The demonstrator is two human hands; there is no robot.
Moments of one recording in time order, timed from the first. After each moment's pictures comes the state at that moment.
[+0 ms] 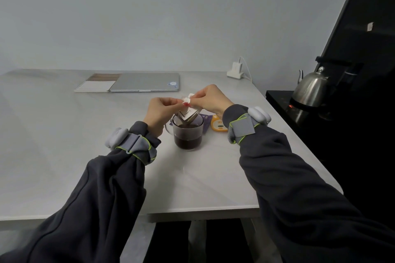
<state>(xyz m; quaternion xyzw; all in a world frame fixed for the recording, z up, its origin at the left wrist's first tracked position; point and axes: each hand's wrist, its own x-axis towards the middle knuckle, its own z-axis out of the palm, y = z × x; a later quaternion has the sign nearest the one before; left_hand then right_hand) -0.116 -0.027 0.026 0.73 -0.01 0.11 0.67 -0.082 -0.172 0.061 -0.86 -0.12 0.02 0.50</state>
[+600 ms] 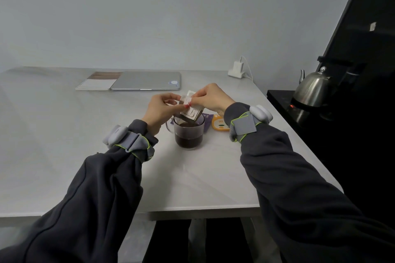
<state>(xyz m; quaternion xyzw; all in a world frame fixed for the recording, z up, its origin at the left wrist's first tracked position) -0.116 -0.021 0.030 0.77 -0.01 0.11 0.62 -0.085 -0.172 0.067 -0.87 -0.14 0.03 0.47</state>
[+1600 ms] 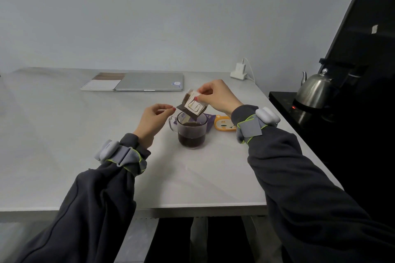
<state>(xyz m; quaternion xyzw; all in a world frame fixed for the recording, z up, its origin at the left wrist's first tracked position) -0.134 -0.005 0.007 0.75 0.05 0.14 0.64 -0.083 -0.180 0.066 -0.87 -0.19 -0.05 0.45</state>
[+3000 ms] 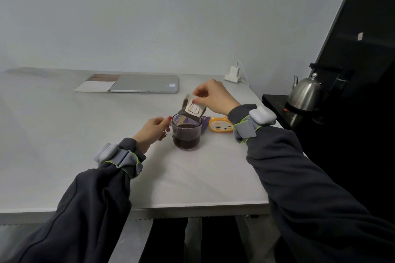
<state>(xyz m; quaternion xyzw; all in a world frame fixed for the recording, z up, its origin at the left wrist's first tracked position) -0.127 -0.001 -0.017 0.80 0.03 0.02 0.60 -0.092 -0.186 0.077 -0.90 -0.25 -0.09 0.34</state>
